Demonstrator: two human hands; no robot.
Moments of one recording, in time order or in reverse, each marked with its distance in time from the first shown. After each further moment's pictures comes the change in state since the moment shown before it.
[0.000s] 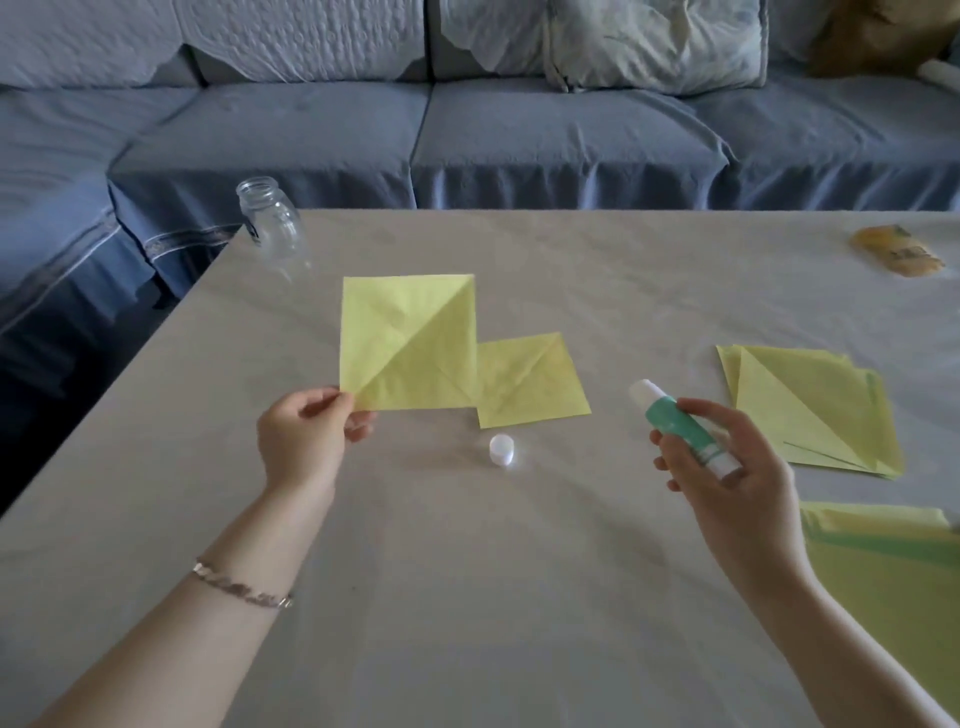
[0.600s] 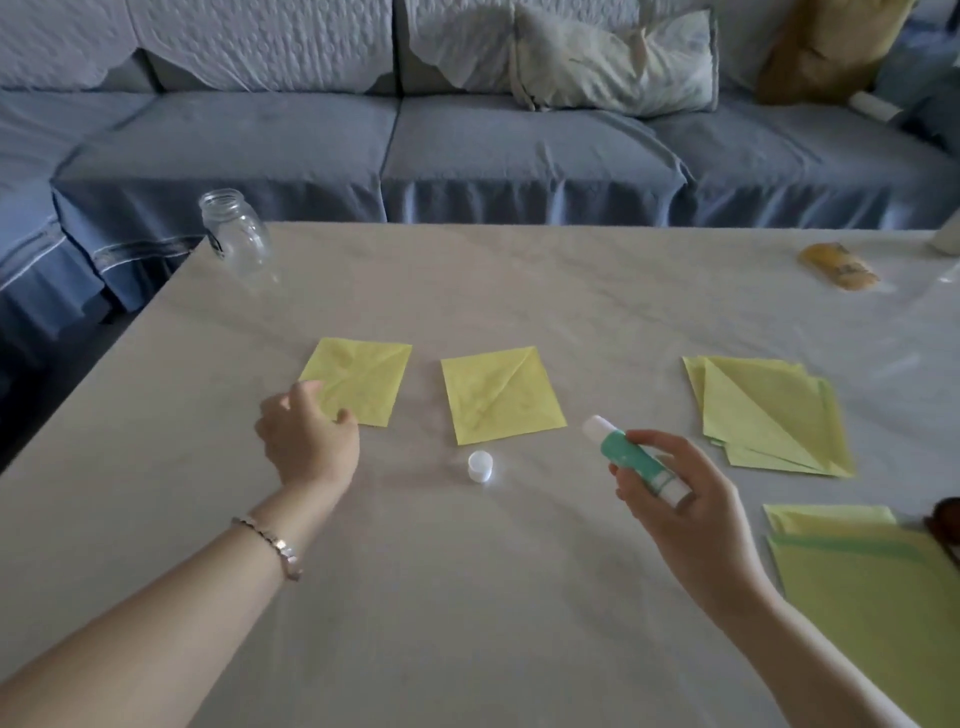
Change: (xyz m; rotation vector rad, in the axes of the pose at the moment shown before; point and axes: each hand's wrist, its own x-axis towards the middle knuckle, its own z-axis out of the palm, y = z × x) left_hand 0.026 -0.019 0.026 0.768 0.027 0.233; right_hand -0.004 0.009 0.005 -0.073 -0.073 0.034
